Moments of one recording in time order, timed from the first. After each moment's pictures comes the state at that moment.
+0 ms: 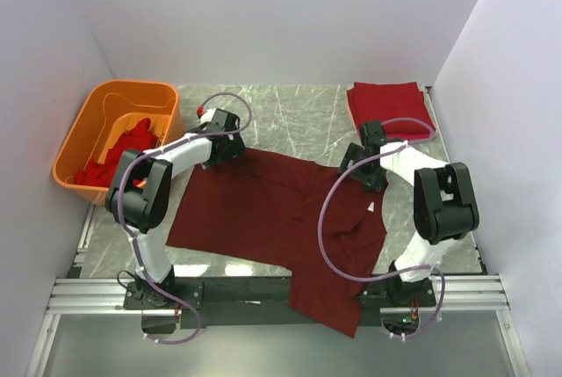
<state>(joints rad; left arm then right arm) -0.38 1.85 1.22 -0.36 -0.34 -0.72 0.18 1.69 1.01 -0.55 0.02 0.62</state>
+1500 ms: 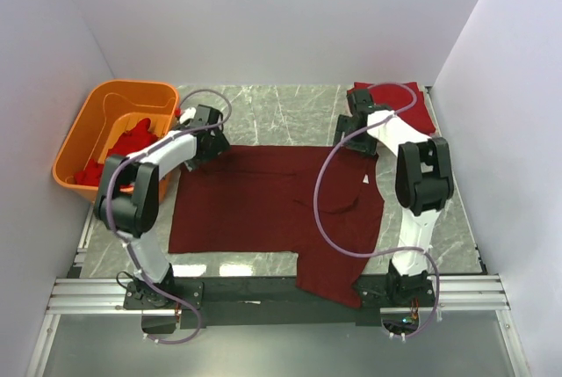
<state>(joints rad) -0.28 1.80 1.21 -0.46 -0.34 -0.80 0.19 2.00 1.50 -0.67 0.11 0.40</state>
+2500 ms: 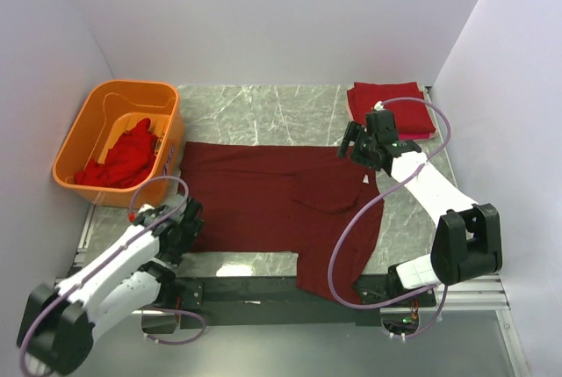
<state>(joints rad) -0.47 0.84 0.43 -0.93 -0.33 -1.55 0.23 1.41 1.02 -0.45 0.03 0.54</state>
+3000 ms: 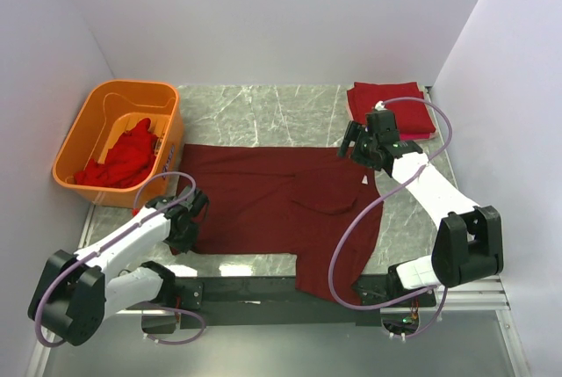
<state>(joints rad) -0.46 1.09 0.51 -0.96 -0.34 -1.60 0.23 1.39 1.02 -0.45 0.03 0.54</state>
